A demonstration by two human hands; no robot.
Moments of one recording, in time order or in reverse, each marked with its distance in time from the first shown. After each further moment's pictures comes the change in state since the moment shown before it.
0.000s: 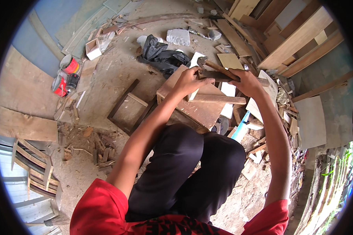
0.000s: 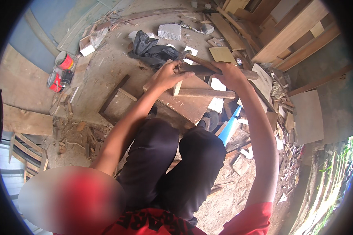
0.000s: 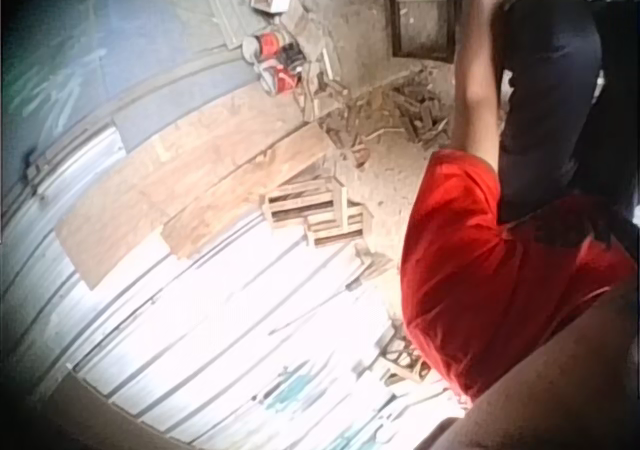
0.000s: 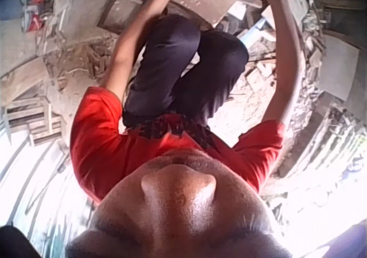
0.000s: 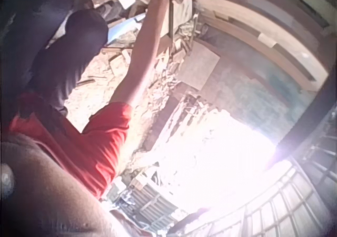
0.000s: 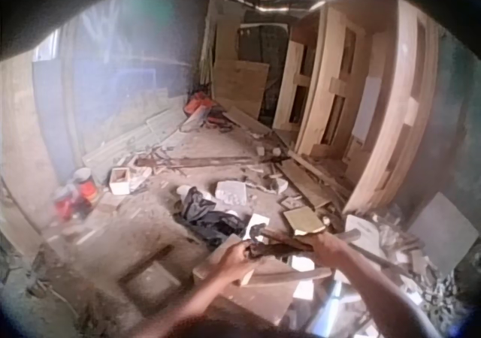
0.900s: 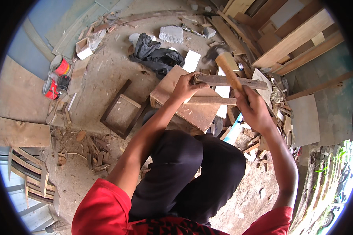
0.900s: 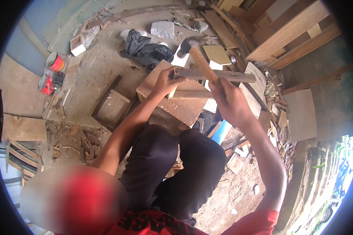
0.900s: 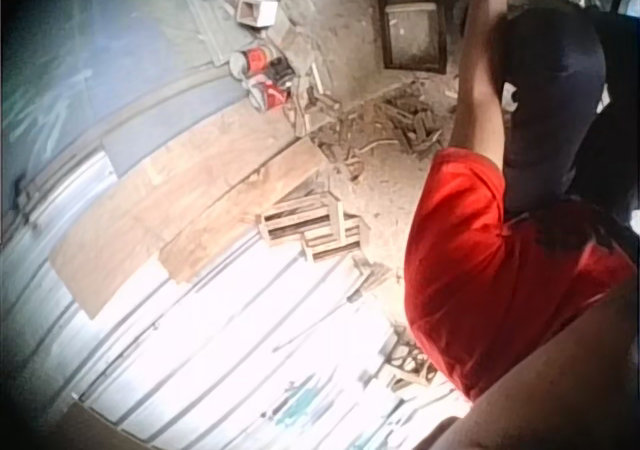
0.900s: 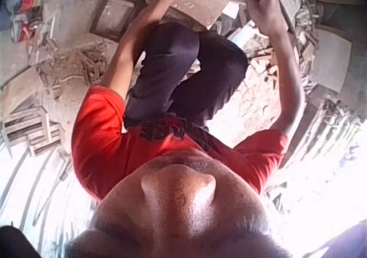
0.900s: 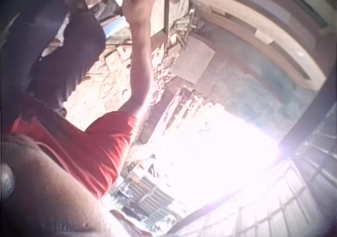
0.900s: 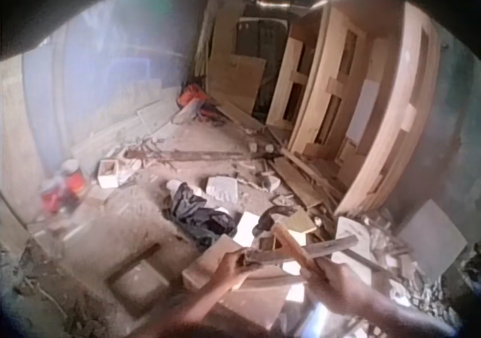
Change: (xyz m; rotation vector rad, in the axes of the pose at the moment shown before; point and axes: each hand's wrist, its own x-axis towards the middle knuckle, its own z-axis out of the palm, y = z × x) left_hand 0.006 -0.045 0.018 -0.223 -0.028 0.095; right_hand -0.065 -0.090 -0.041 0.347 0.093 0.215
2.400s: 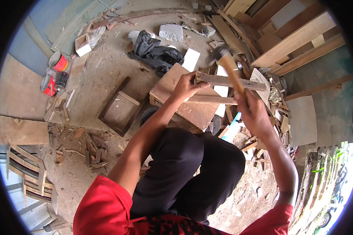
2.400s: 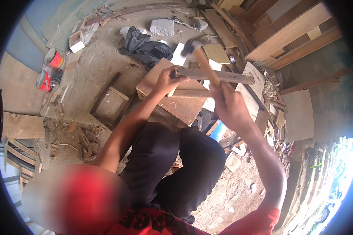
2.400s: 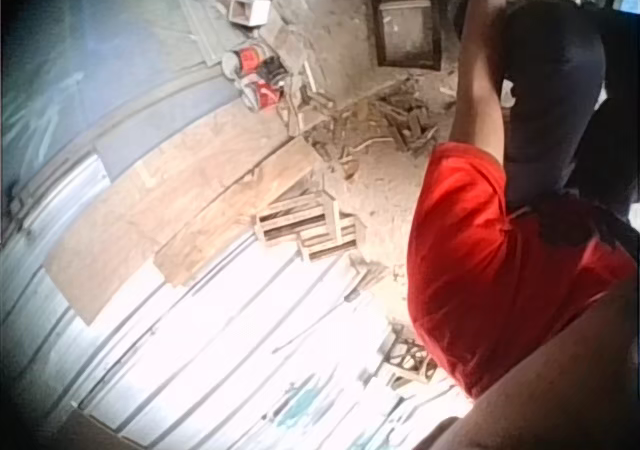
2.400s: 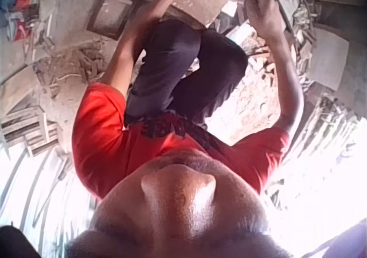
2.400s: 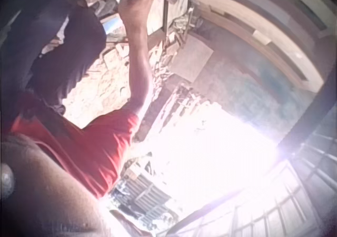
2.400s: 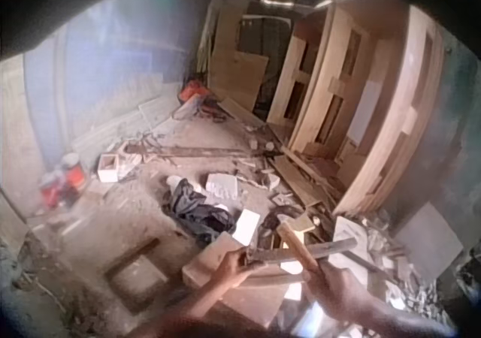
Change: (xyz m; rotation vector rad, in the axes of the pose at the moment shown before) left_hand 0.001 -0.007 0.000 0.022 -0.024 0.035; right_hand -0.008 -0.012 0.005 0.013 0.002 0.017
